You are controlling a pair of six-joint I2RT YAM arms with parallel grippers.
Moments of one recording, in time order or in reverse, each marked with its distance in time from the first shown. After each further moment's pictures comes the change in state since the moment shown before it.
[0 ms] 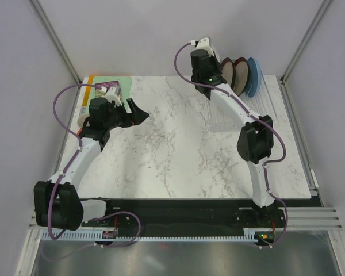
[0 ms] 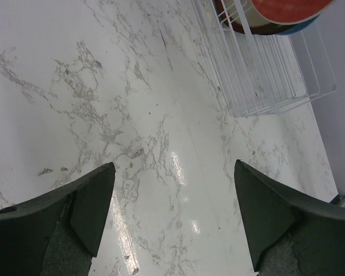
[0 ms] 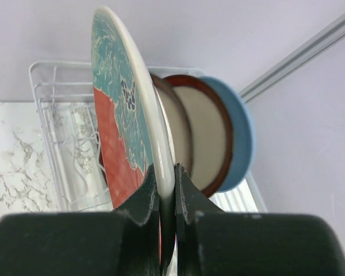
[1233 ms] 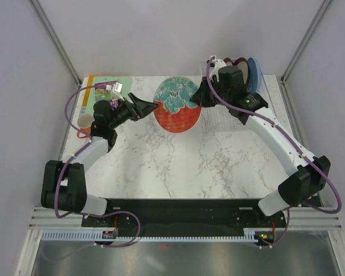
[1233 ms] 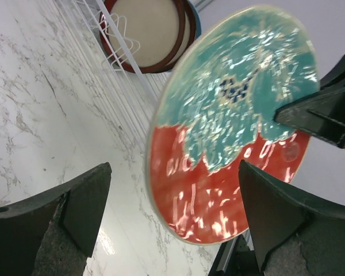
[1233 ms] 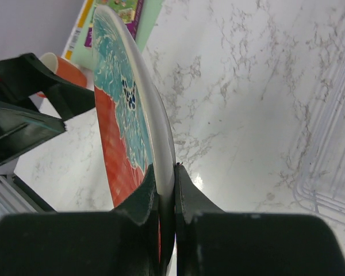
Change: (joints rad) left arm -0.024 0.163 -0.105 0.679 0.225 -0.422; right arm 0.010 -0.693 -0.563 -0.311 -1.123 0.681
